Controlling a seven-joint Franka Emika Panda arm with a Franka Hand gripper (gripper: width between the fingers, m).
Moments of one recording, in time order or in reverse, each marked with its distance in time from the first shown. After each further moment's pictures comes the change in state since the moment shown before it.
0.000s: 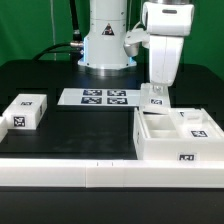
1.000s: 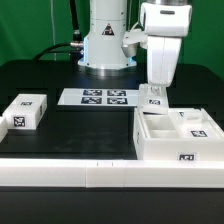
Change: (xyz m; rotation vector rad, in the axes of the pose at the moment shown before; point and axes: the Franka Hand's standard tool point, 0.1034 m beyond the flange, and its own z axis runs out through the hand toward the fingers) arm -0.003 0.000 0.000 0.001 0.000 0.000
